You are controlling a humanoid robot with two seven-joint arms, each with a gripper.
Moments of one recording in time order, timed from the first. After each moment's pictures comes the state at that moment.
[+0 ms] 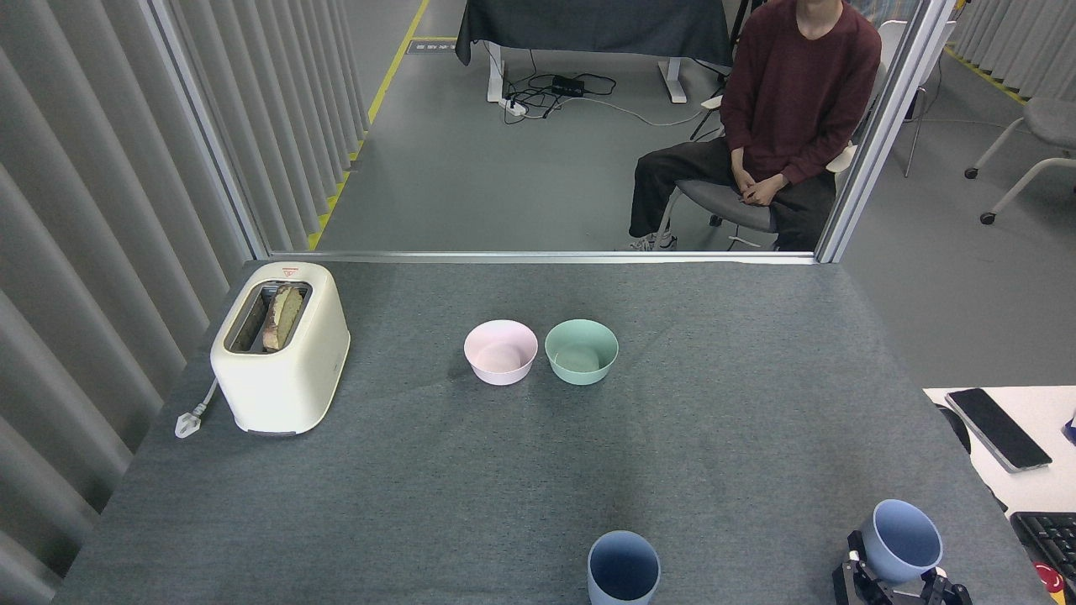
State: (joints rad) left arm 0.49 0.17 0.15 -1.48 -1.28 -0.22 0.50; right arm 0.03 -0.10 -0.34 -1.06 1.43 -0.26 -0.46
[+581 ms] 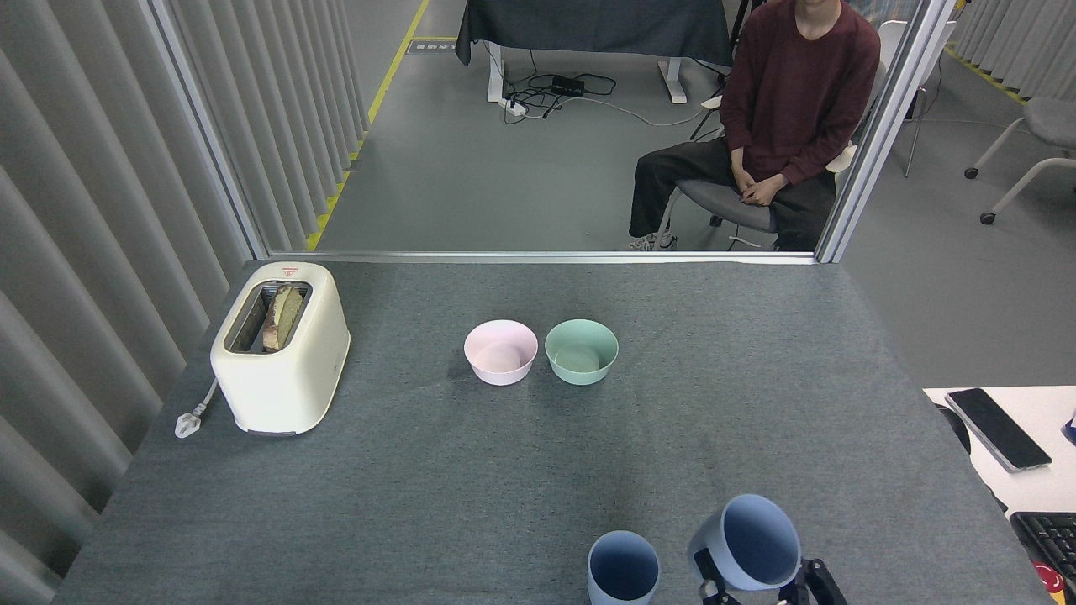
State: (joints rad) left arm 0.48 0.16 0.15 -1.47 -1.28 -0.21 0.52; right arm 0.32 0.00 -0.04 -1.70 1.49 -0.48 -0.45
